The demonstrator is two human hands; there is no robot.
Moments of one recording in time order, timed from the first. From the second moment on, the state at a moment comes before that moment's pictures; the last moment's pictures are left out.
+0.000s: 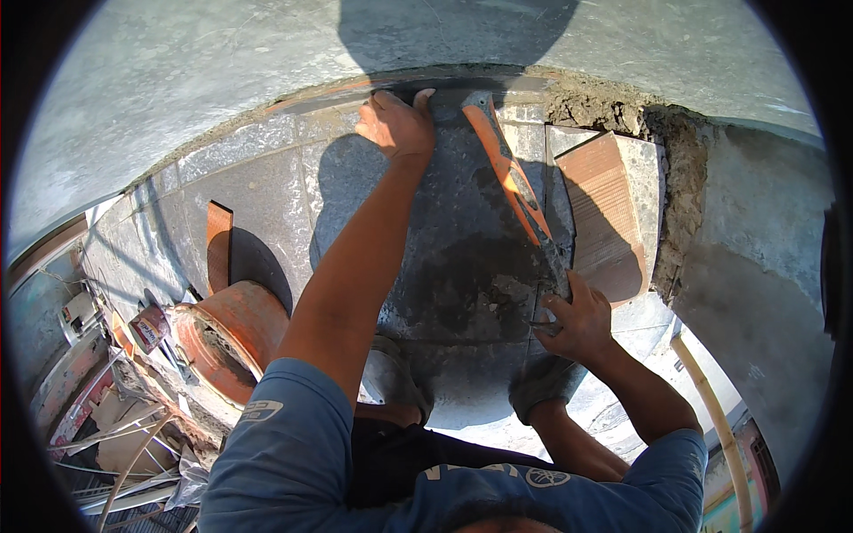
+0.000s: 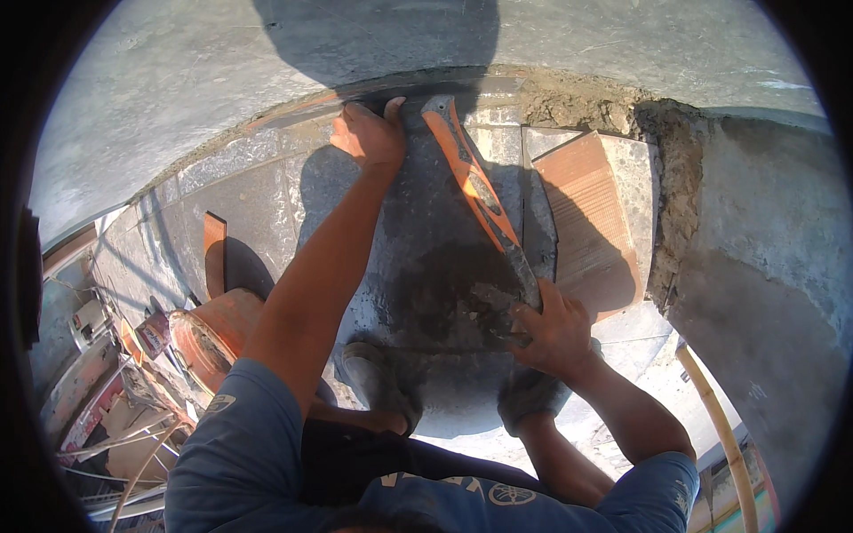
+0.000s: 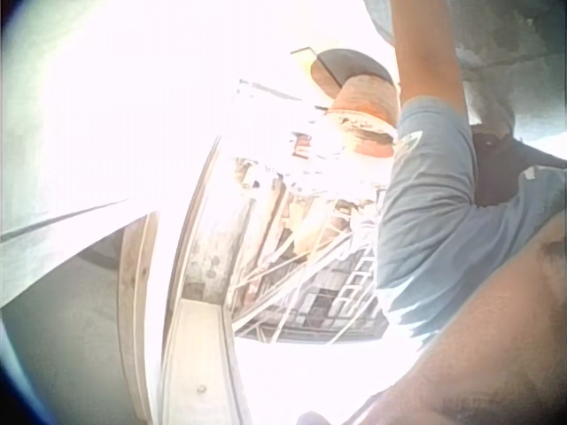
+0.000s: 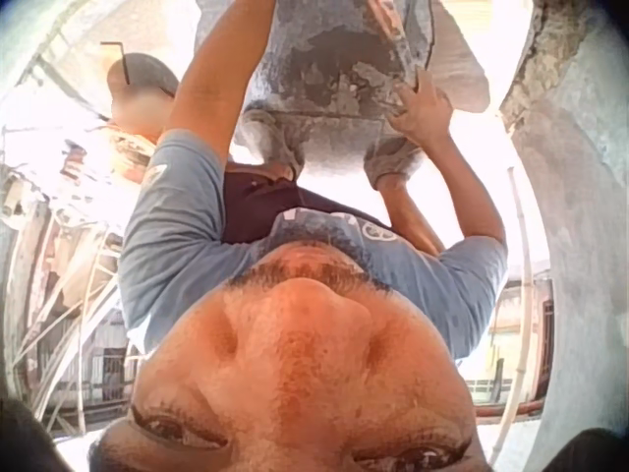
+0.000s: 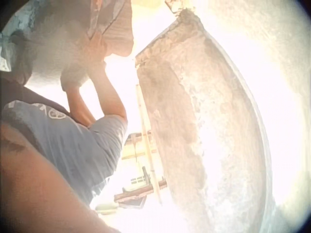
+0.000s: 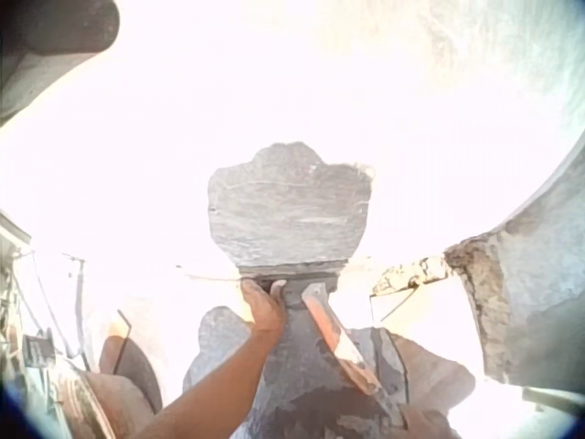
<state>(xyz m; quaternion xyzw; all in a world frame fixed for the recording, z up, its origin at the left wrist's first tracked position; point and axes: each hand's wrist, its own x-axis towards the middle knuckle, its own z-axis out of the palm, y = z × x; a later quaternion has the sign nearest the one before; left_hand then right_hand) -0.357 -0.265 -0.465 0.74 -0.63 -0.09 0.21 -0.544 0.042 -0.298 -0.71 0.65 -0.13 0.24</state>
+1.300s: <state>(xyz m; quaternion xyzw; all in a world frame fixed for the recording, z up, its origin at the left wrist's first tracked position) -0.353 -0.255 -0.438 0.70 -0.67 -0.07 0.25 -0.460 -0.137 -0.213 -0.82 0.47 0.05 0.33</state>
